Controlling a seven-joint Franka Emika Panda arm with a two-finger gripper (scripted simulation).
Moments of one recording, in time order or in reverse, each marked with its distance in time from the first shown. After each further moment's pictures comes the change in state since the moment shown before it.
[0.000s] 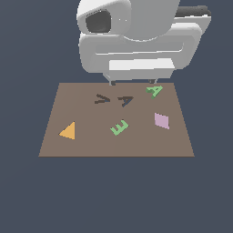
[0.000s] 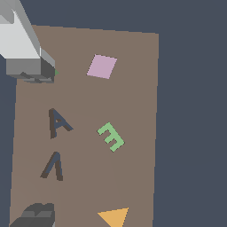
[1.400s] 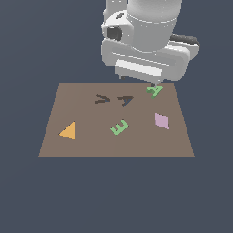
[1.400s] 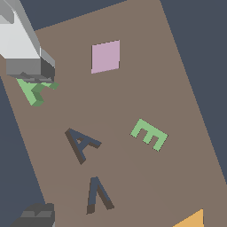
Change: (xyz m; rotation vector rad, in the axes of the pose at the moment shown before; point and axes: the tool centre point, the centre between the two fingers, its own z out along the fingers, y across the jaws) arm -0.051 -0.026 0.049 -0.012 -0.009 0.383
